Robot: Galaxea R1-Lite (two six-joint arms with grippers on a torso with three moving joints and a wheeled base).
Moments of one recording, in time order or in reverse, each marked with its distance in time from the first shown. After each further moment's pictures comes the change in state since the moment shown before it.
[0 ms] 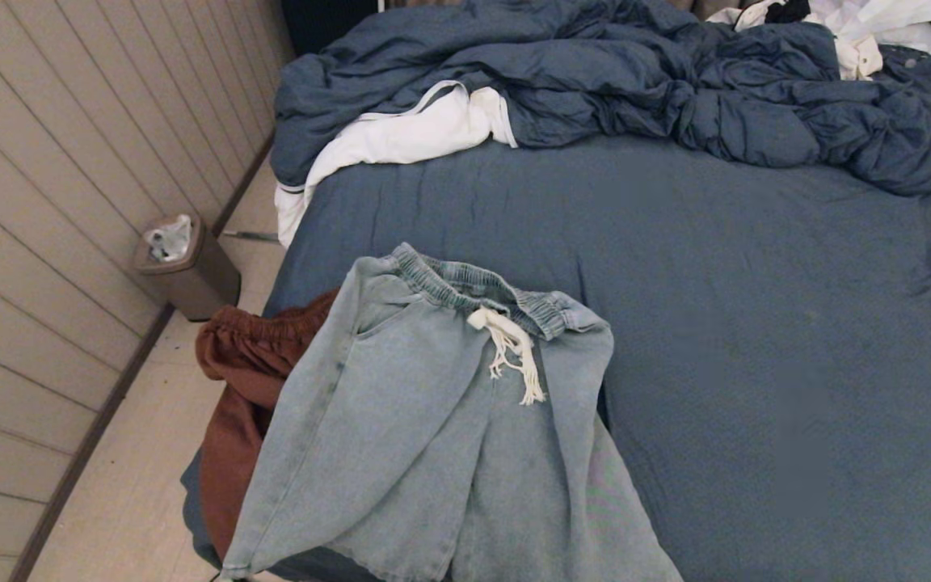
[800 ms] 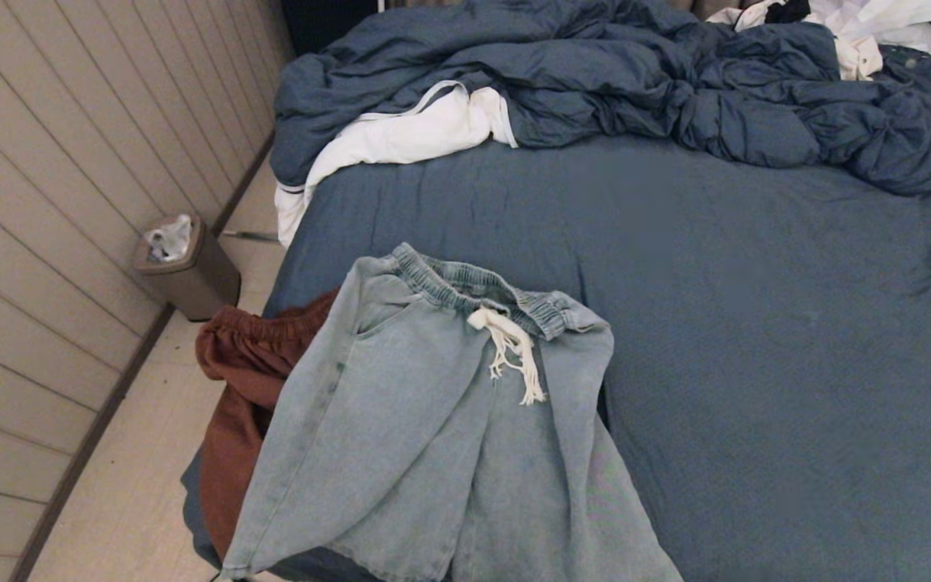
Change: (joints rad) left arm 0.000 0.000 0.000 -0.011 -0.010 -0.047; right arm -0.001 0.010 -0.005 -0.005 0.002 -0.006
